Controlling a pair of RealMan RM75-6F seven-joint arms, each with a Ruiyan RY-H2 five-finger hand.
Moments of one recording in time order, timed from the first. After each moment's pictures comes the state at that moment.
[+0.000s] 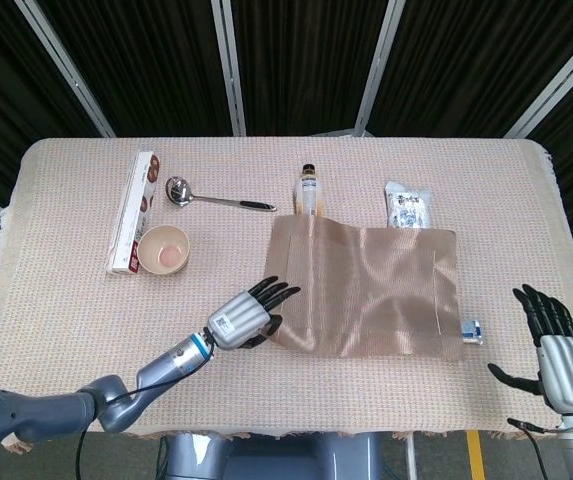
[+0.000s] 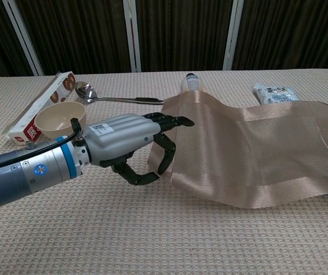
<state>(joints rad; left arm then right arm) -0.85 -1.75 0.01 -1.25 1.64 1.03 -0.01 0.06 -1.02 0.05 -1.83 -1.49 1.48 0.04</state>
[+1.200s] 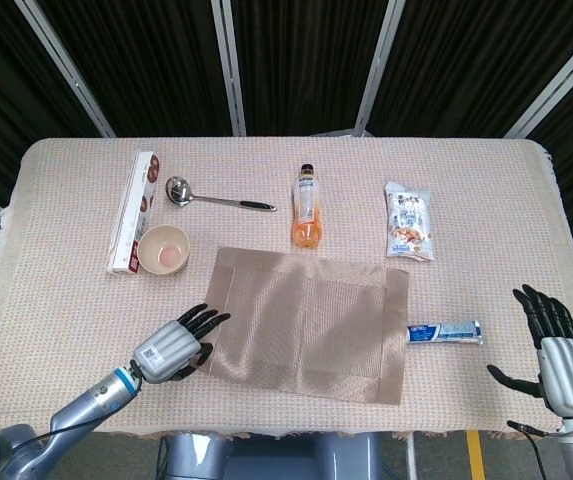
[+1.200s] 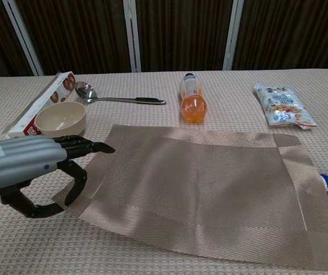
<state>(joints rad) -0.65 -1.40 0.19 -1.62 1.61 1.07 0.18 0.04 -1.01 0.05 -1.85 -1.51 1.50 0.04</state>
